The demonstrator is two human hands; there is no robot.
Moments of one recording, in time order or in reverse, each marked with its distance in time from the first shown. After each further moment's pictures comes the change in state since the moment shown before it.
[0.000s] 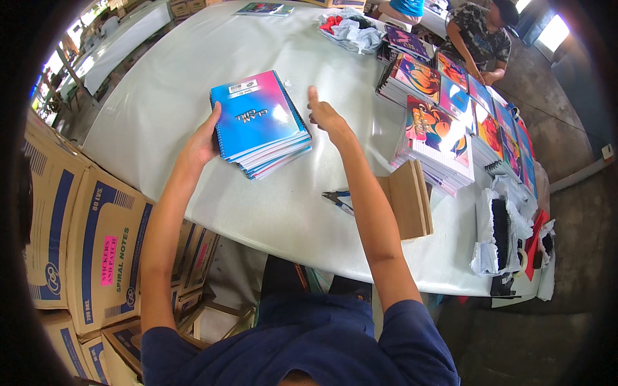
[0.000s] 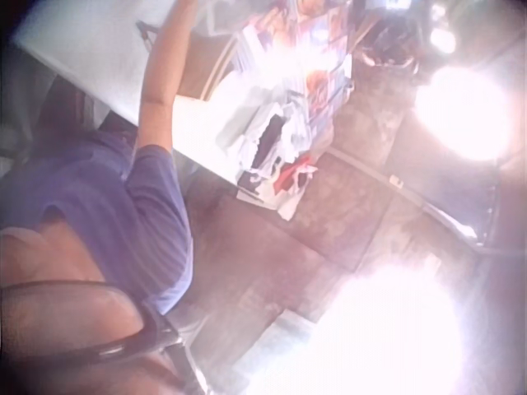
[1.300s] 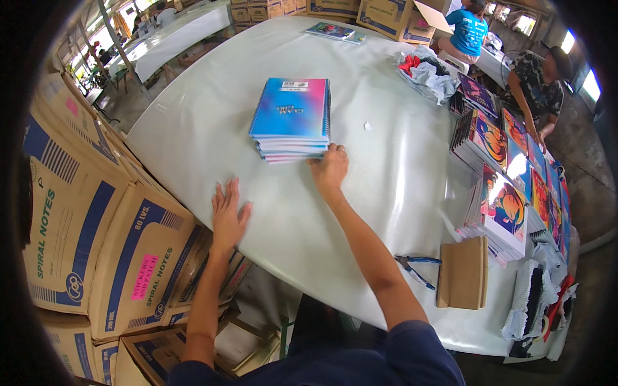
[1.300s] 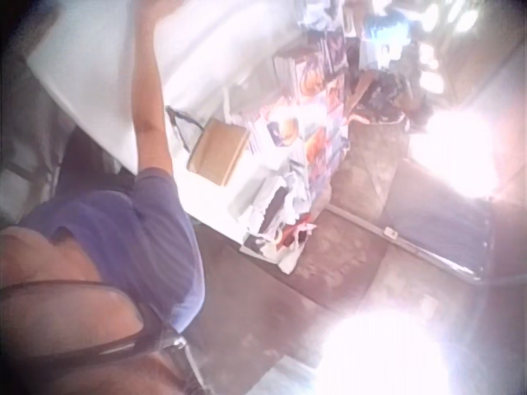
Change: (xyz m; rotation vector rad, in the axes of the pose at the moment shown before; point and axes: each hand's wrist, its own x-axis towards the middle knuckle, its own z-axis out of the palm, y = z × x) left_hand -0.089 -0.060 -0.143 1.580 0.619 0.646; right_hand 0.080 -0.016 0.204 -0.451 0.627 -0.422
